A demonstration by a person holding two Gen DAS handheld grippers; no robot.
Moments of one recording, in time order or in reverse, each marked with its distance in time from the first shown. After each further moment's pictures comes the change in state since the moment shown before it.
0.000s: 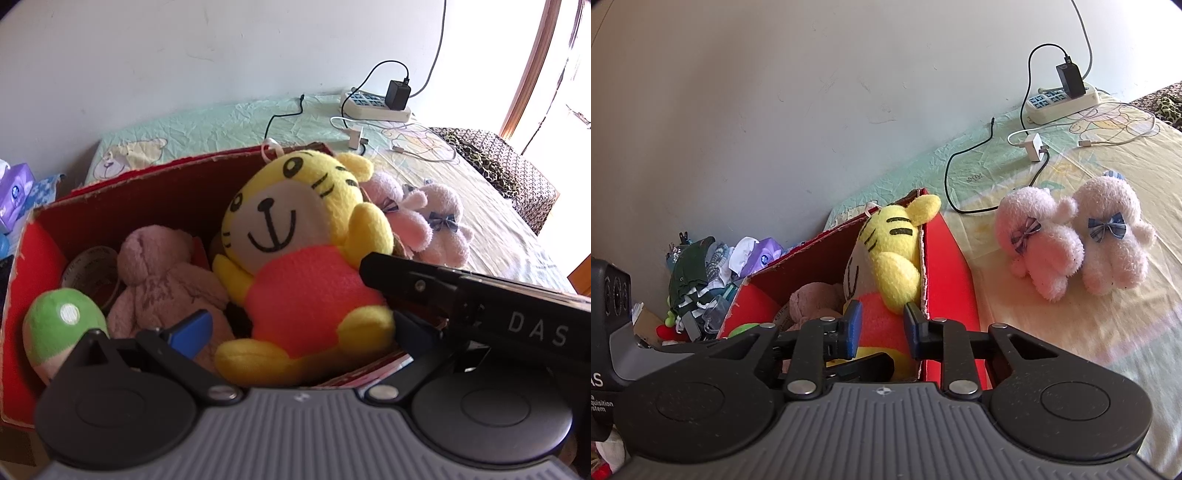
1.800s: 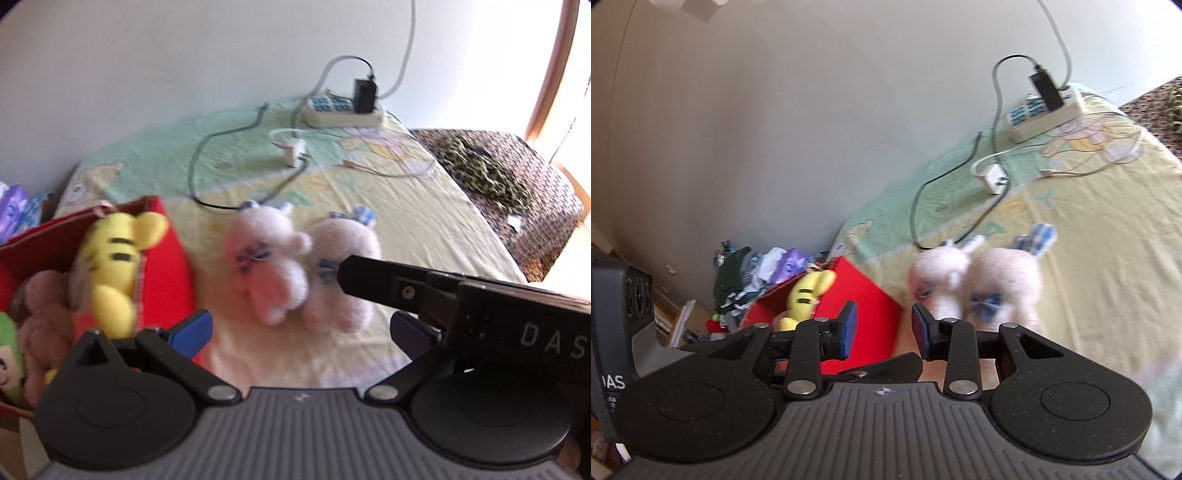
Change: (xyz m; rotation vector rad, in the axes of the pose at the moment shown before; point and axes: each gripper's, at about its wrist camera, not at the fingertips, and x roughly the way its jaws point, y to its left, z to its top) left arm 0.052 -0.186 0.063 -0.038 0.032 0.137; right arm -0.061 -0.162 0.088 0.028 0.086 0.203
